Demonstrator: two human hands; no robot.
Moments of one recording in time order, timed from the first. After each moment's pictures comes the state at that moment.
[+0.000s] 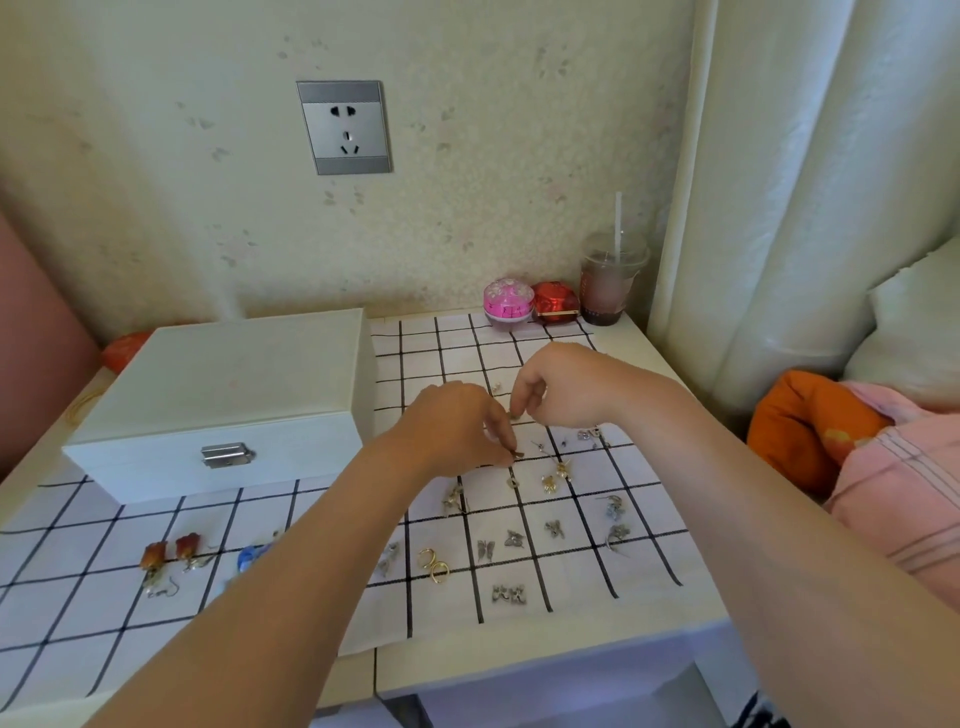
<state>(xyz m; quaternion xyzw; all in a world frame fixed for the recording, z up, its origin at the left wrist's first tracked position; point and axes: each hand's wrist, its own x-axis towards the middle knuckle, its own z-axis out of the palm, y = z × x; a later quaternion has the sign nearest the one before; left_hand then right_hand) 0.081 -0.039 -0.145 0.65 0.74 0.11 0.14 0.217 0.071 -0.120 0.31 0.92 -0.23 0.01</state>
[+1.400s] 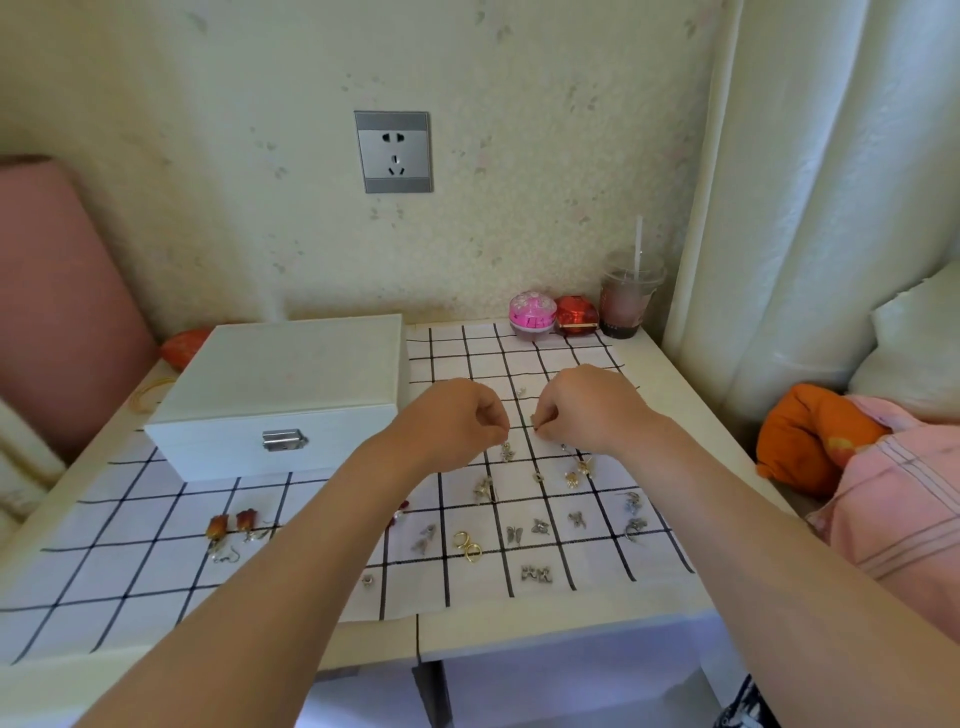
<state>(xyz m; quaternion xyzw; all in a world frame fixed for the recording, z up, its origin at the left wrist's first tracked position) 0.064 -0.077 -0.128 0.59 0.75 0.22 0.20 0.213 0.044 -0.134 0.35 0.93 -0.07 -0.02</state>
